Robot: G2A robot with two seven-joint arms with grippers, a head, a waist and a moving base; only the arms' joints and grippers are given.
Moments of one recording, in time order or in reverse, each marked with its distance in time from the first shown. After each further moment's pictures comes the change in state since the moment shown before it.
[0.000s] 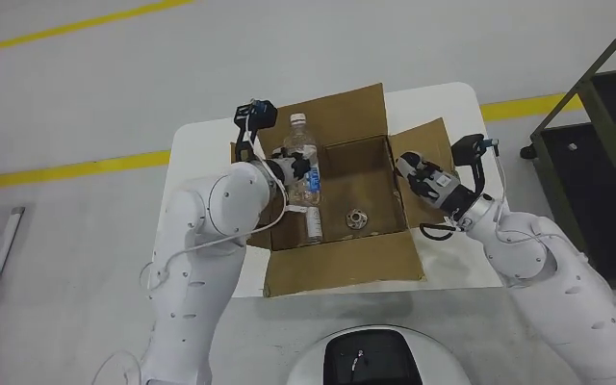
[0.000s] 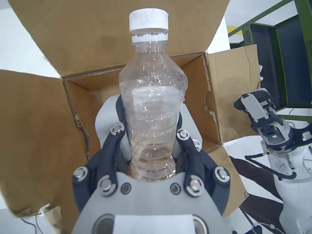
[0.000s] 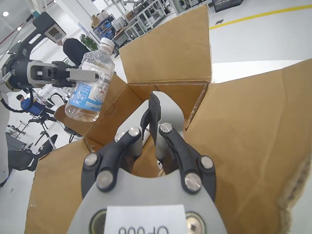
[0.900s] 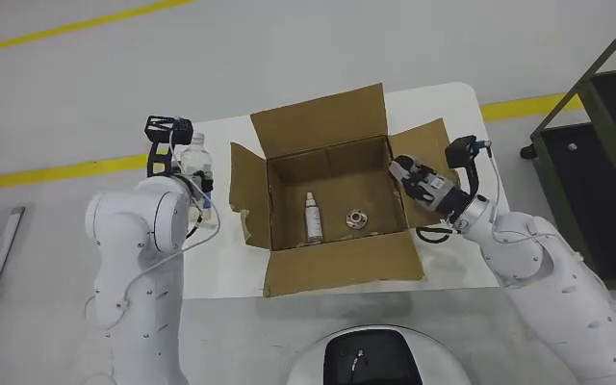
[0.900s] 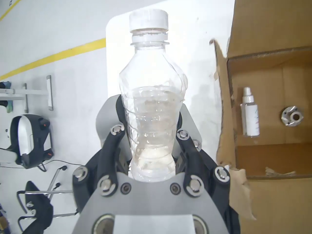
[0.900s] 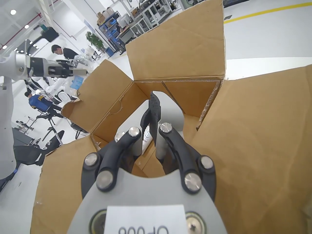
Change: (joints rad) left arm 0.149 0.099 -0.231 -0.098 0.482 -0.405 -0.231; right arm 0.009 -0.010 -0.012 0.003 0.026 -0.030 0.033
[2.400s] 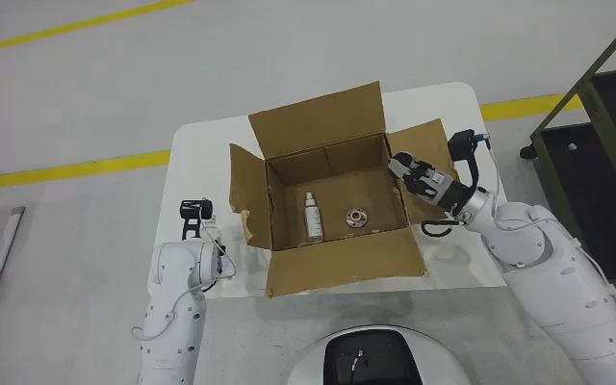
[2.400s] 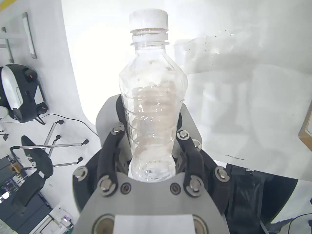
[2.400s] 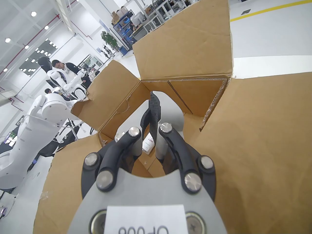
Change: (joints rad) left arm 0.265 0.005 -0.010 0.260 0.094 0.109 0.167; right arm 0.075 -0.011 0.000 0.132 0.091 -0.131 0.051
